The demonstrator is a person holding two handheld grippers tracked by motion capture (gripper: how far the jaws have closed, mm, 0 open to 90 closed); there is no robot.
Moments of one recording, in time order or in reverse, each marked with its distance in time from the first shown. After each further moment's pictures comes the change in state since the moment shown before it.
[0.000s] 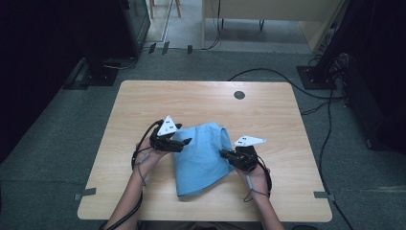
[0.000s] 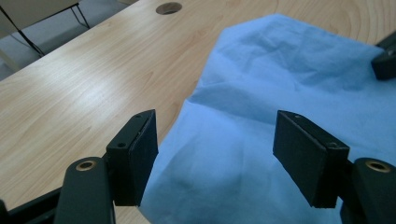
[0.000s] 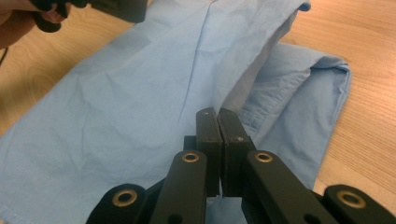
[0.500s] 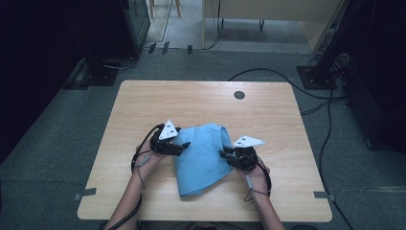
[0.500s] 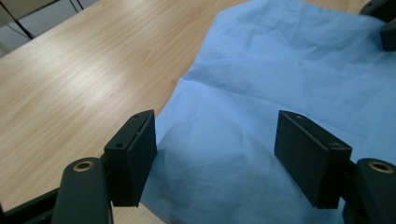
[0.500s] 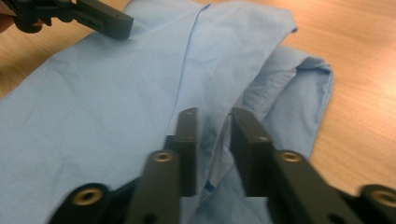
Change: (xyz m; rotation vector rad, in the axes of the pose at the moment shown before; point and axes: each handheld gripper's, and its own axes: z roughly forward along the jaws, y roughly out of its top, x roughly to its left) left arm 0.007 -0.002 -0.006 -0.062 -0.031 -0.109; right arm -0.002 -0.001 0.001 -0.026 -0.046 -0.084
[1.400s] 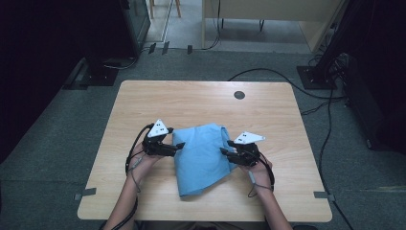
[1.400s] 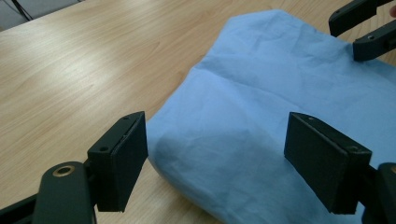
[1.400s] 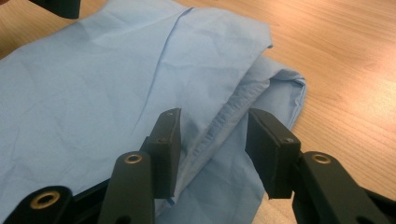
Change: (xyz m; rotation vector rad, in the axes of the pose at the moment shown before) left arm 0.005 -0.012 -0.018 0.005 -0.002 -0.075; right arm -0.013 0.005 0.004 0.014 -0.019 -0.065
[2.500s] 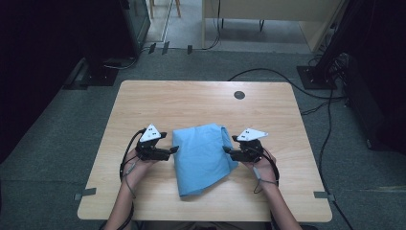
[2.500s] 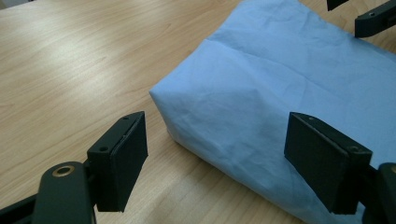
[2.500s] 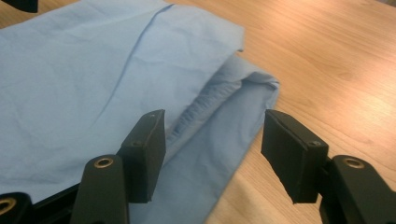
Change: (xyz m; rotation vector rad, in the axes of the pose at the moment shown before) left arm 0.003 -0.023 -0.014 0.004 0.030 -0.058; right arm -0.022 0.000 -0.004 0.000 -0.011 -0.049
